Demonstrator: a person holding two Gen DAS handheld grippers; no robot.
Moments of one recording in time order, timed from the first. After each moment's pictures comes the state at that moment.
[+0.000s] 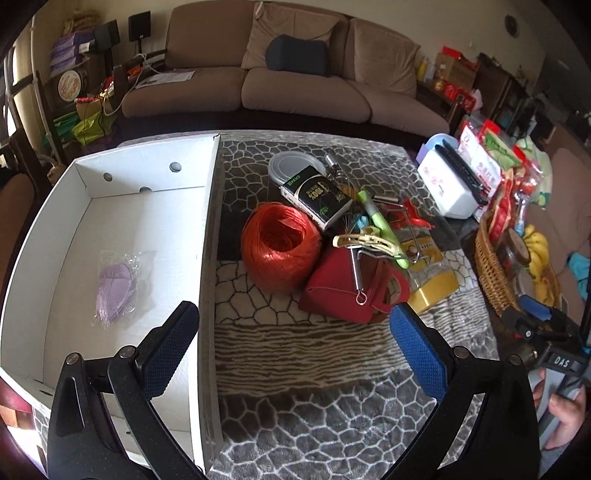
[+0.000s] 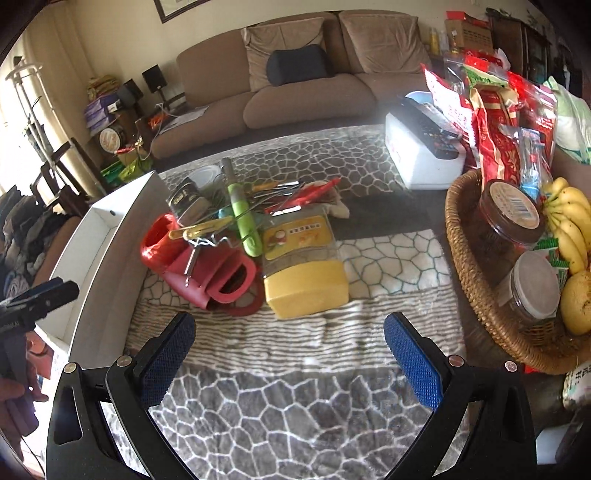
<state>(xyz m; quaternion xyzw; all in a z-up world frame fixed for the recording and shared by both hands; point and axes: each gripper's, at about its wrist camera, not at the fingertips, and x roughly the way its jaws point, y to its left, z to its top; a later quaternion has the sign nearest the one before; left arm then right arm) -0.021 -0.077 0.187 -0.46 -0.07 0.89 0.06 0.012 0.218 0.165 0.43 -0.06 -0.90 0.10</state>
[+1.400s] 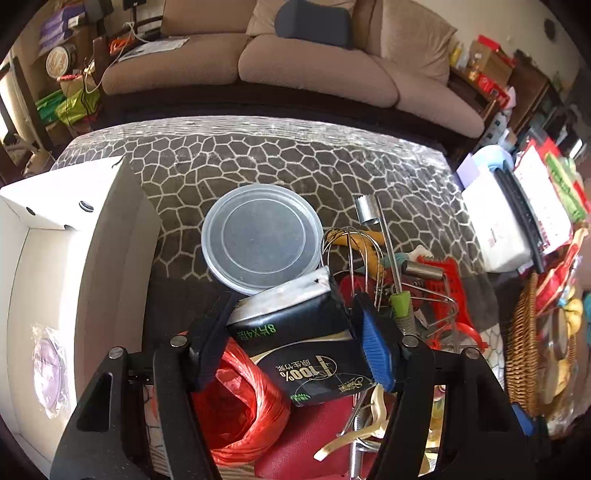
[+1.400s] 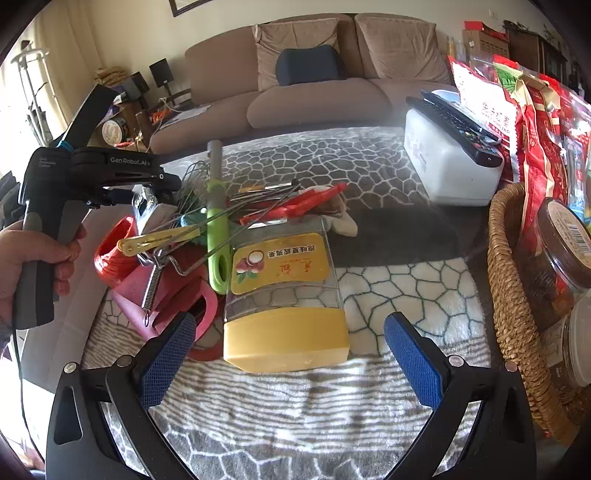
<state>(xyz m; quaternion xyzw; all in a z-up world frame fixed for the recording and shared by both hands) -0.204 -0.031 0.128 -0.51 -0.09 0.85 0.03 -0.055 0.211 0.107 0.41 -0.04 -0.90 0.13</state>
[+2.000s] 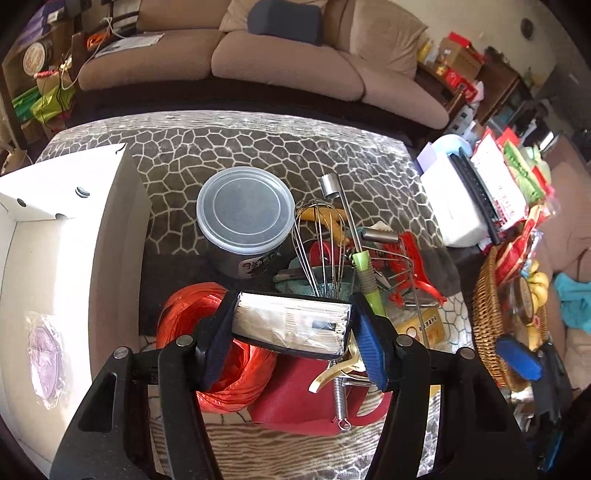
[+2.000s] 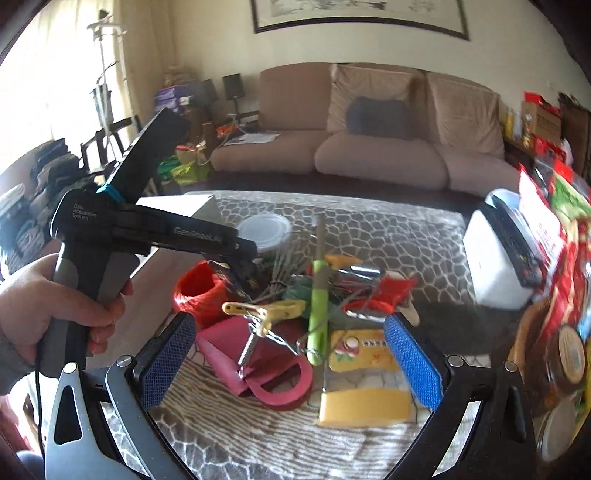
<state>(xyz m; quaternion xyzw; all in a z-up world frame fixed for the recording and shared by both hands) -0.172 -0.044 0.148 -0.52 -0.11 0.84 0.10 -0.054 0.128 0.183 0.33 0.05 -0.91 0.24</state>
